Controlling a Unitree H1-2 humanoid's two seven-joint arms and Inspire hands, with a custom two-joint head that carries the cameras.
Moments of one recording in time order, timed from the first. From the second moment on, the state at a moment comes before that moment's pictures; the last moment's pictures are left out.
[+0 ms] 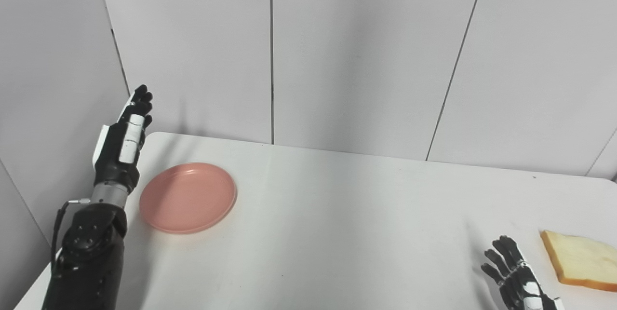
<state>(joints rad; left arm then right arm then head) -0.48 0.36 0.31 0.30 -0.21 -0.02 -0.06 0.06 -0.14 -0.11 -0.06 0.17 -0.22 0.14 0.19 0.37</state>
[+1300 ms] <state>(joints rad) -0.62 0.40 0.33 1.03 -0.28 -0.38 -0.13 0.07 -0.12 -0.12 -0.06 0.15 -0.22 0.12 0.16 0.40</state>
